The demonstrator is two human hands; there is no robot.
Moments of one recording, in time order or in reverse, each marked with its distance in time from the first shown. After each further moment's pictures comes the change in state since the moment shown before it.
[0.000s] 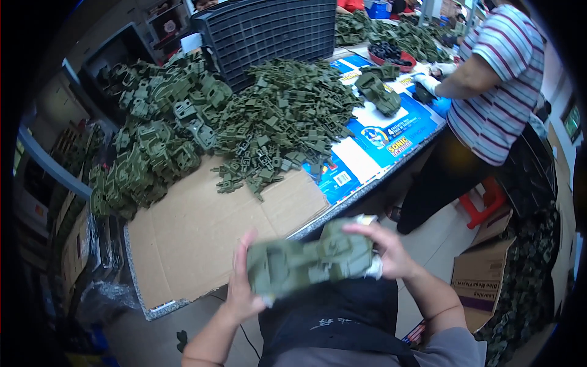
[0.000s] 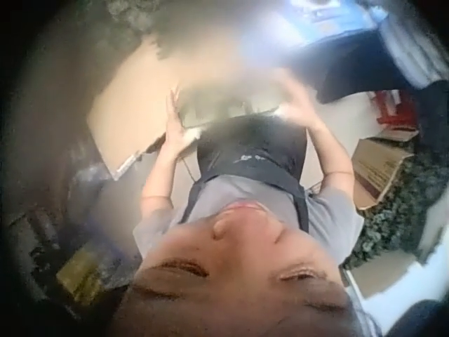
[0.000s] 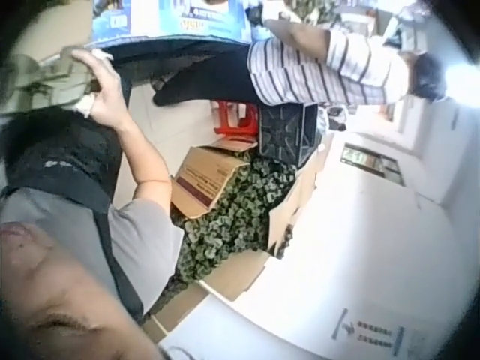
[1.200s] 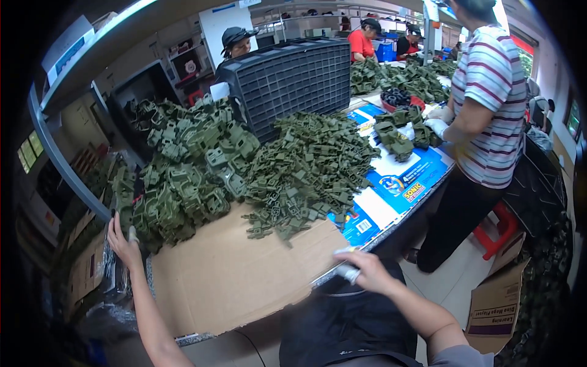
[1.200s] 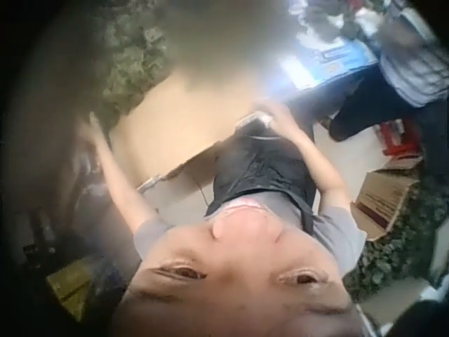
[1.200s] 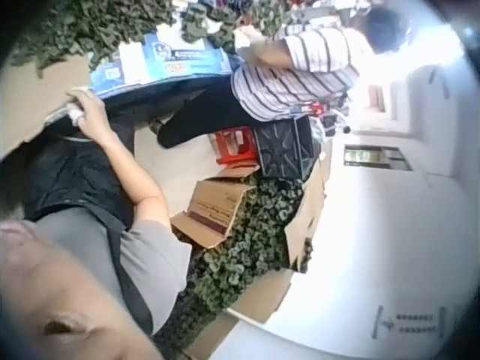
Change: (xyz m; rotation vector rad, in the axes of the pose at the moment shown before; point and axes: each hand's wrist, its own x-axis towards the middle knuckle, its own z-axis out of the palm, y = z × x) left_hand 0.024 -0.125 -0.296 1.371 0.825 -0.086; right_hand 0.033 0.063 0.034 -0.384 0.042 -0.006
